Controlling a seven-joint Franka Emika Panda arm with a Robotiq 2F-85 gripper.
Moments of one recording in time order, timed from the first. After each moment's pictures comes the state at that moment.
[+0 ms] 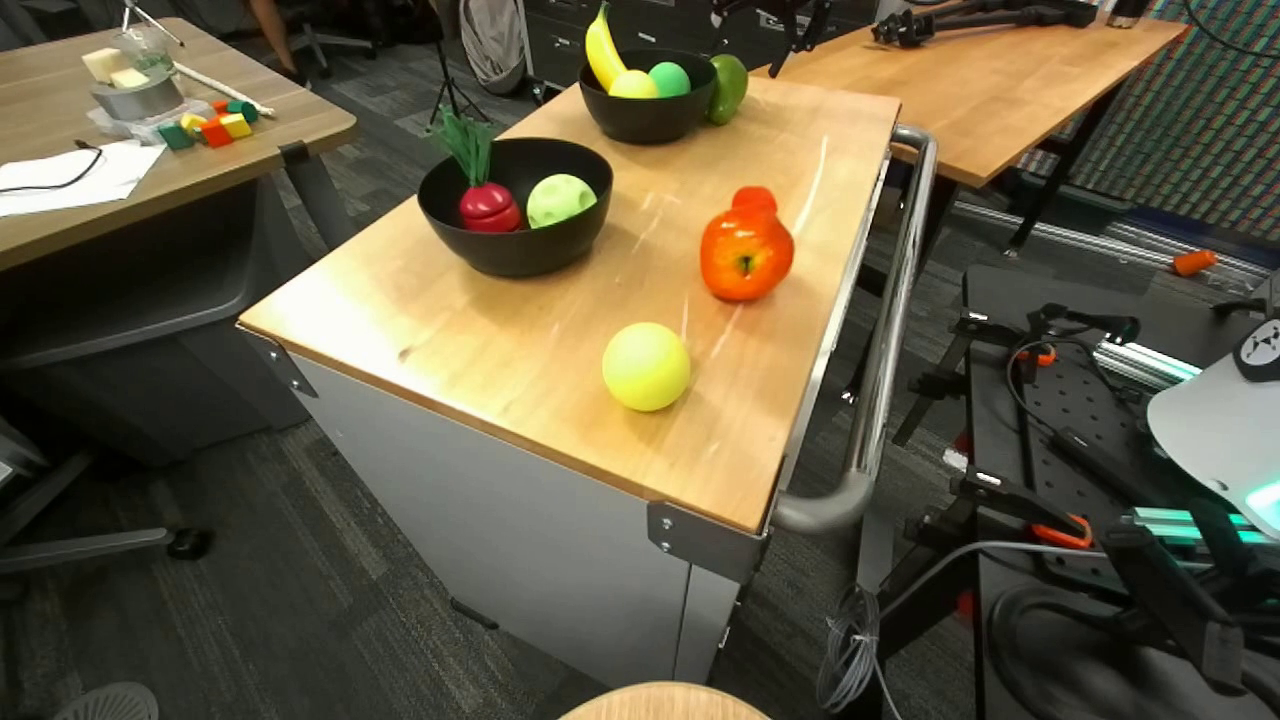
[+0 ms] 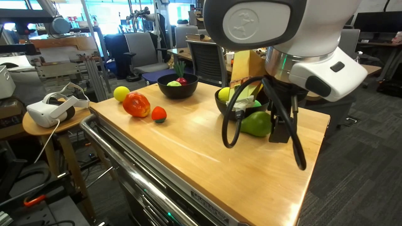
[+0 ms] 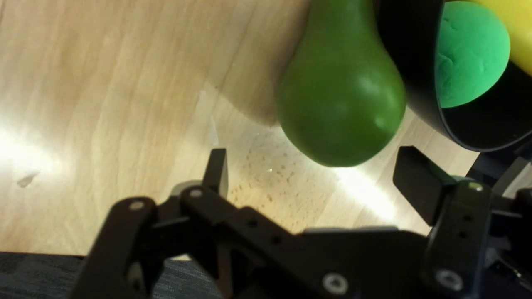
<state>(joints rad) -0.31 0.33 -0.27 -2.01 0.63 2.47 0.10</state>
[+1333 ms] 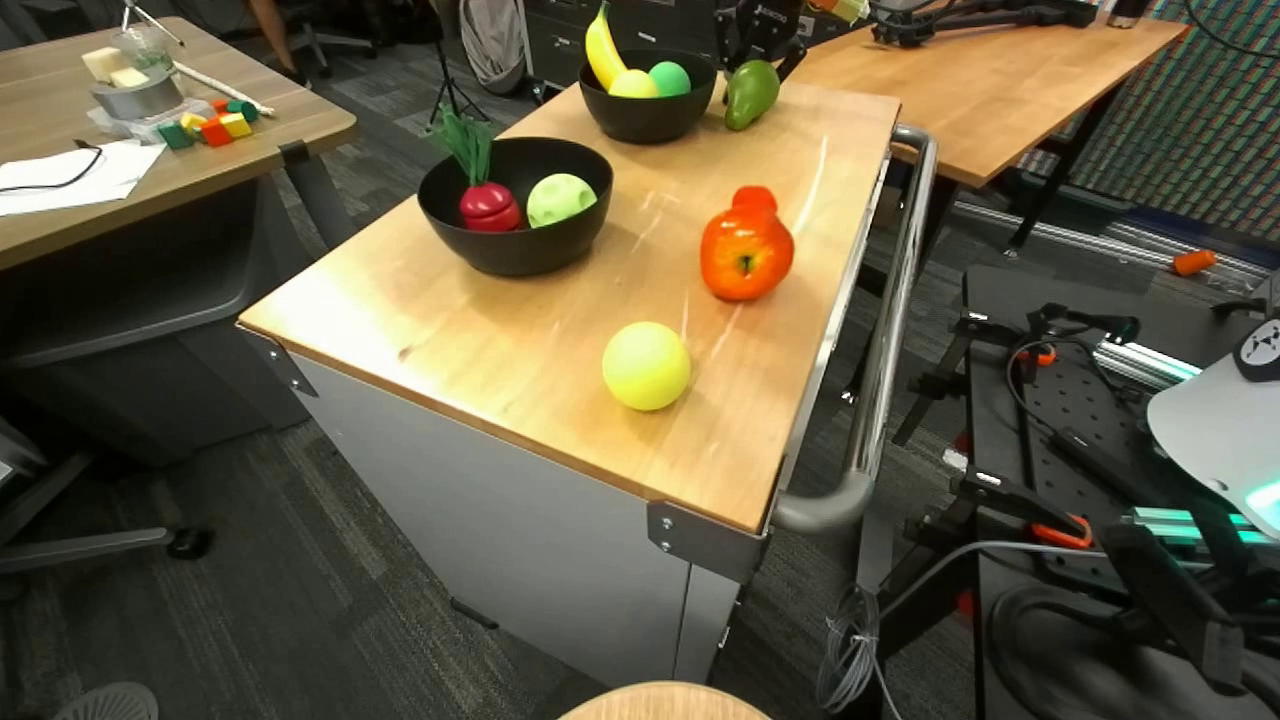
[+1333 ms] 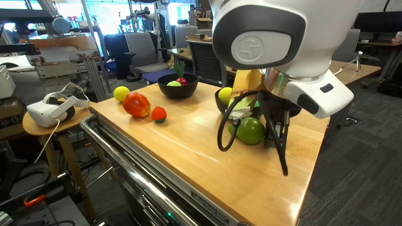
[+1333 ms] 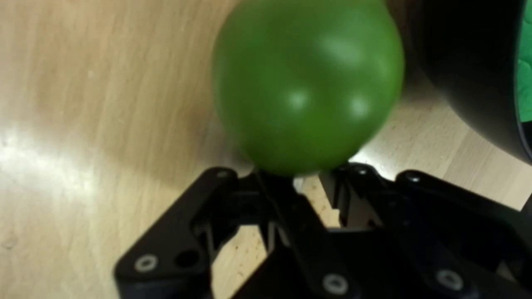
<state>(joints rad) -0.32 0.41 -0.24 -1.96 0.59 2.46 0.21</state>
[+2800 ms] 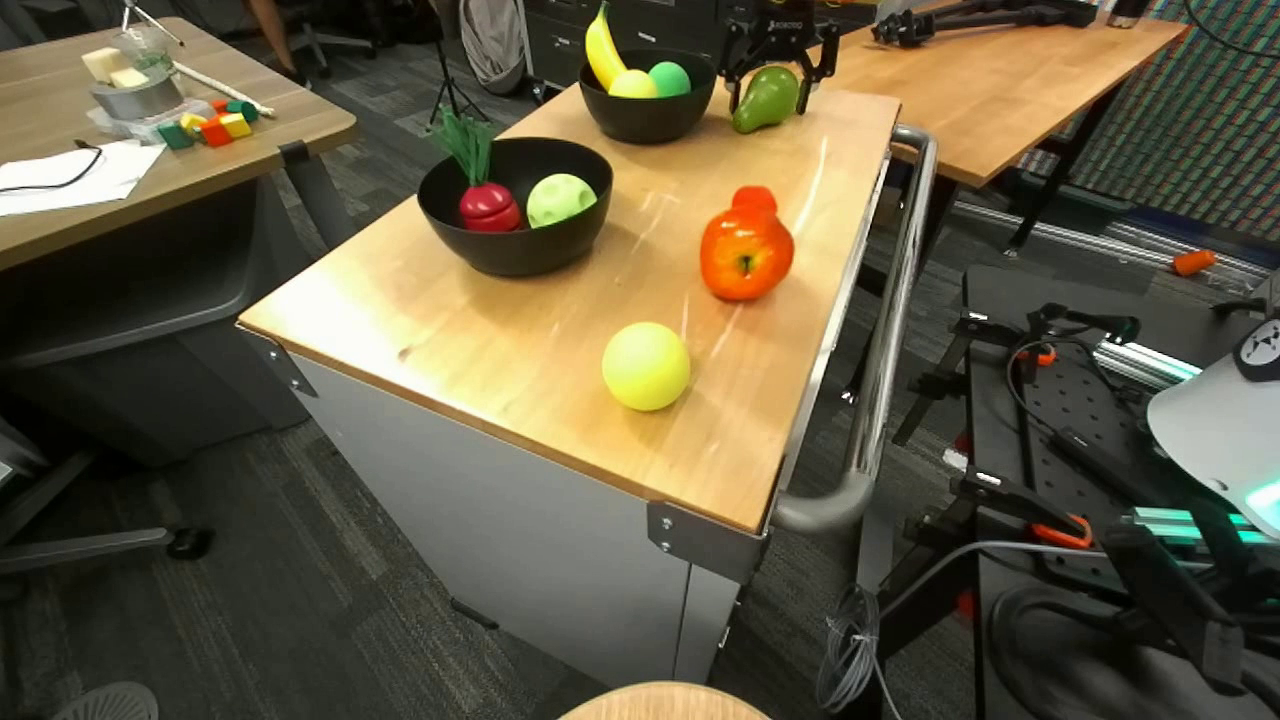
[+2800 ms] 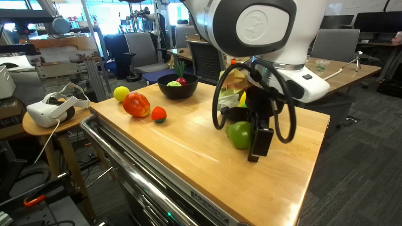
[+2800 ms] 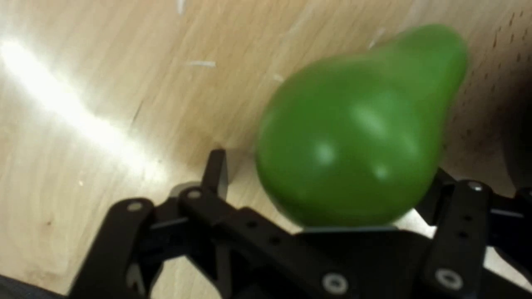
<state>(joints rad) -0.26 0.38 -0.27 -1.97 0.23 2.28 0.40</state>
